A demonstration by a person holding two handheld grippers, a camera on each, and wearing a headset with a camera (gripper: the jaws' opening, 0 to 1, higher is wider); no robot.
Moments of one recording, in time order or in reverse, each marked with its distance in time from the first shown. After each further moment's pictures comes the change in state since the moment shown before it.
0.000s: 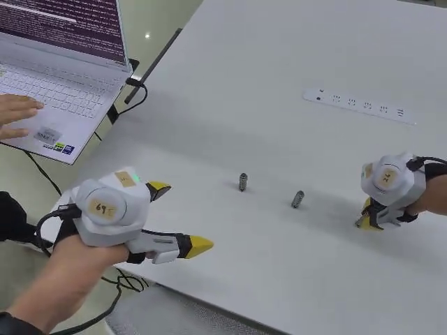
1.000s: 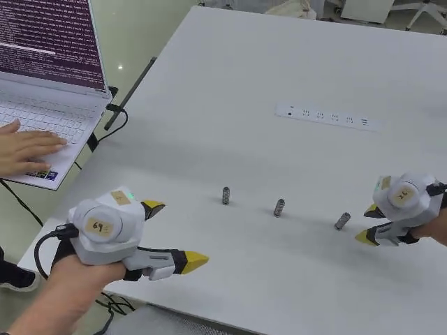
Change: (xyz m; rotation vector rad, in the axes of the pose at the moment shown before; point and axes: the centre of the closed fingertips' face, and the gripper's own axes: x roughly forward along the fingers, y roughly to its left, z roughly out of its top) left arm 0.001 -0.012 0.003 0.030 -0.025 -0.040; right arm -0.036 0.017 -0.017 0.332 -0.239 -0.246
